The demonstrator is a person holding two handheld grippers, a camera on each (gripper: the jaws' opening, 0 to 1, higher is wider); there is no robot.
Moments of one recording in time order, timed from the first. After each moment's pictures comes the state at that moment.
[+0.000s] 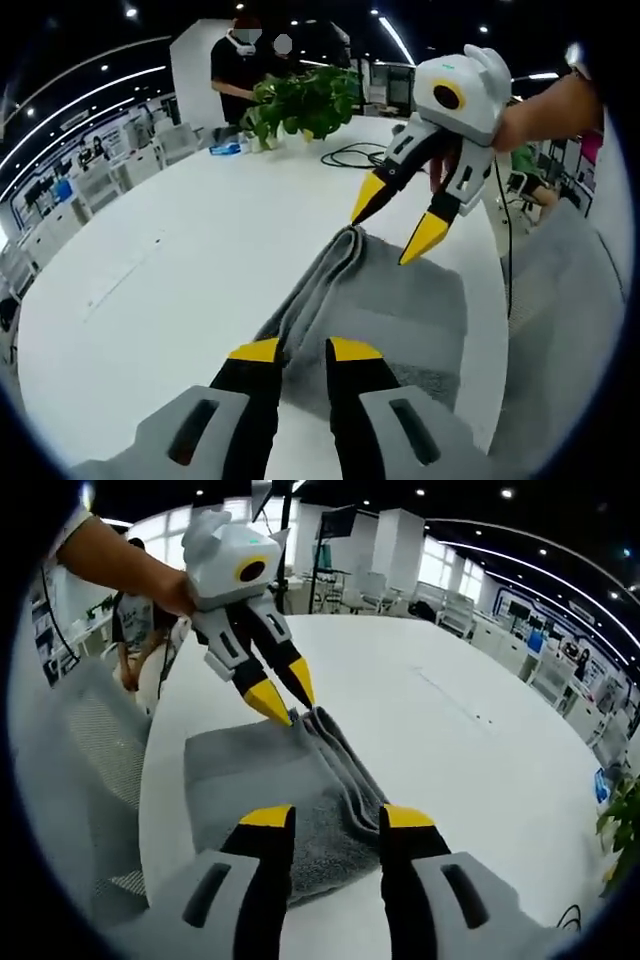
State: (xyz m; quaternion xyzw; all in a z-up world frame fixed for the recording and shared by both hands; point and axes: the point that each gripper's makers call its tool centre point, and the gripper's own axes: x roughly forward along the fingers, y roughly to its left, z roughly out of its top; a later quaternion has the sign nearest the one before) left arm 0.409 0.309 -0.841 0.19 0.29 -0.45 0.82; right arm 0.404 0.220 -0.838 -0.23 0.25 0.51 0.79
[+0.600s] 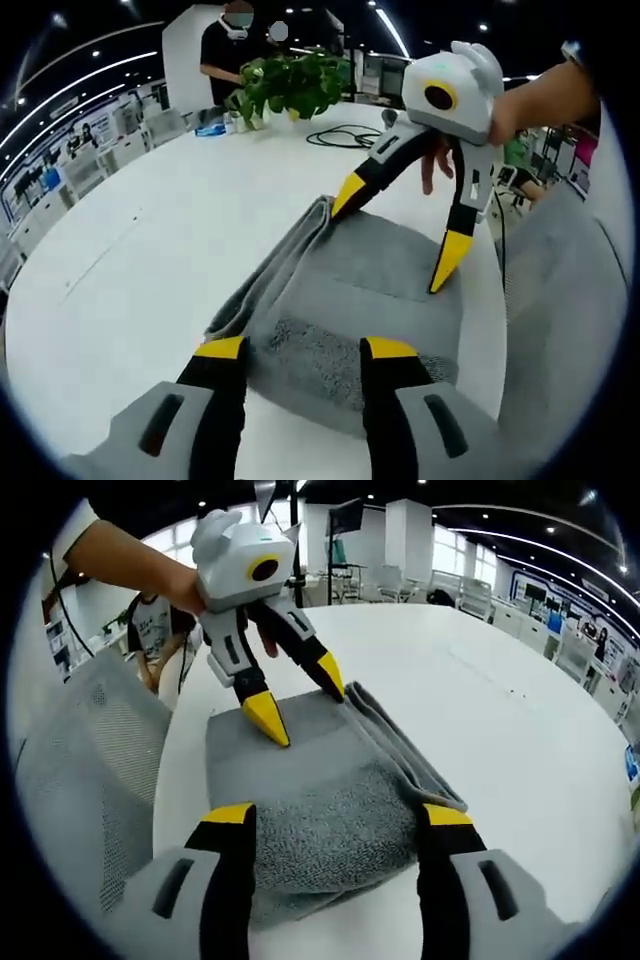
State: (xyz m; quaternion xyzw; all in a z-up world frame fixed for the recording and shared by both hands) left arm 0.404 0.305 -0.874 0.20 0.32 -0.45 0.81; right arm 0.389 0.227 -0.878 -0.20 0.28 0.54 0.77
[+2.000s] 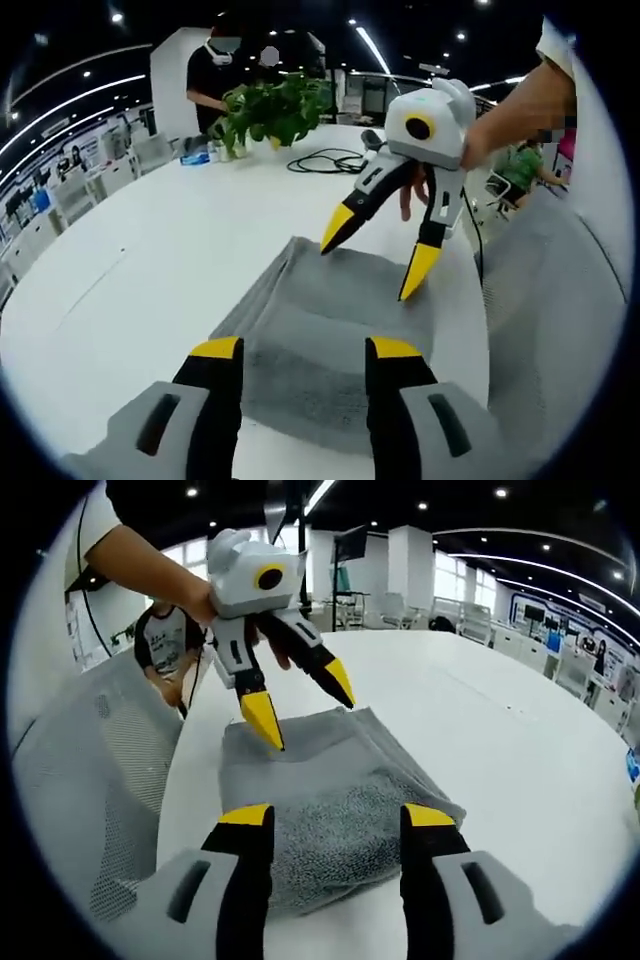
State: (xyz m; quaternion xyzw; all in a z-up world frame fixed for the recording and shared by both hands) left arm 0.376 0.283 -0.853 0.19 0.27 -0.51 0.79; right arm 0.370 0.220 -0.867 -0.16 0.23 0.56 0.78
